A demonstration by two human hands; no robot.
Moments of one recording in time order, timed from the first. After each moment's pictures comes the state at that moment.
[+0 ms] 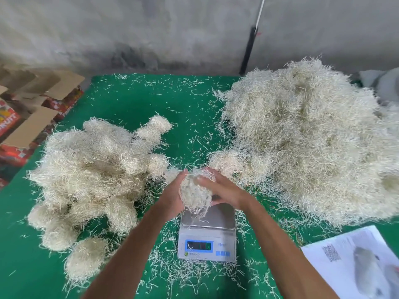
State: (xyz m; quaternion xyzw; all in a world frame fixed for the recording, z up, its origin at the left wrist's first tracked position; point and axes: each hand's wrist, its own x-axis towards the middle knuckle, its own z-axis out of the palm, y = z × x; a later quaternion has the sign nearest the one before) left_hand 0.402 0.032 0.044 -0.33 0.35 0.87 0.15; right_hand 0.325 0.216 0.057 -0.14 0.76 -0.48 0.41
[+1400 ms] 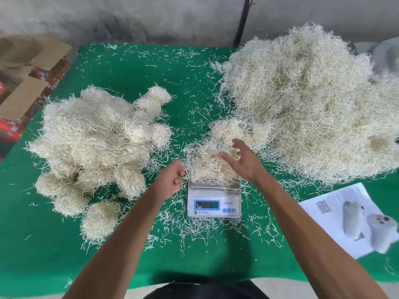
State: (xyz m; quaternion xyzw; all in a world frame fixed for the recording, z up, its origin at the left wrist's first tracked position) left_hand 0.457 0.004 0.001 -0.40 0.51 0.75 0.13; right_hand 0.367 0.248 0.040 -0.14 0.92 -0.34 0.13
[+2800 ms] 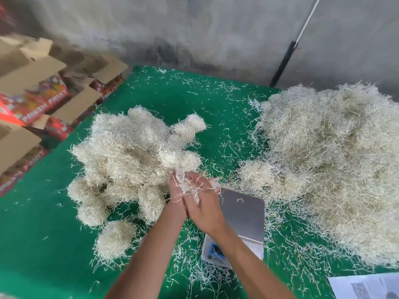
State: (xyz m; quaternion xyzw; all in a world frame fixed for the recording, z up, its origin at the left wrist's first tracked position) left_hand 0.448 -0.022 0.054 -0.44 0.43 0.79 0.00; right_hand 0.425 0.075 0.036 -0.37 0.81 -0.47 0.01
